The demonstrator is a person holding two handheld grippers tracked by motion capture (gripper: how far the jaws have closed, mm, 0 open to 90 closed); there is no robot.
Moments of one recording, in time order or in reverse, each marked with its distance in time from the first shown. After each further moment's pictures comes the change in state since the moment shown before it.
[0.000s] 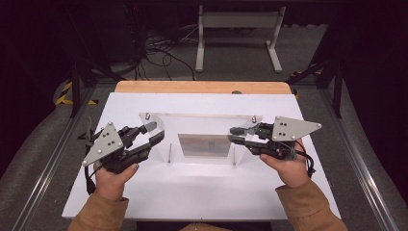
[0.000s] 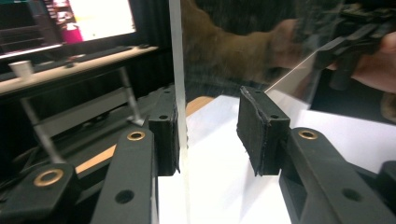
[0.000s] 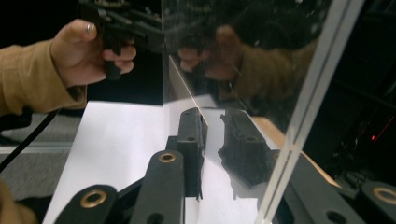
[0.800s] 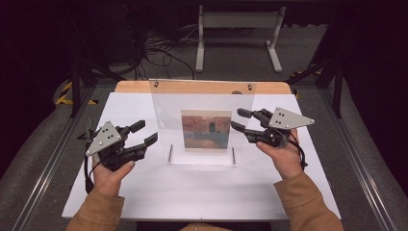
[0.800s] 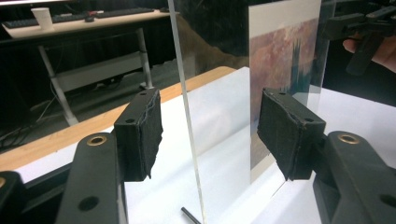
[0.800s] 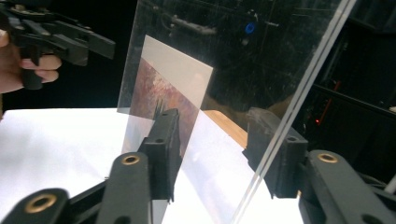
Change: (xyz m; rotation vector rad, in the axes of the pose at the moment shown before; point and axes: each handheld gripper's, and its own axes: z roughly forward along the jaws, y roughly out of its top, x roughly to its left) left arm 0.025 -0.035 0.002 0.097 0.056 -0.137; right arm -0.033 -0.037 0.010 -0.011 -0.205 0.064
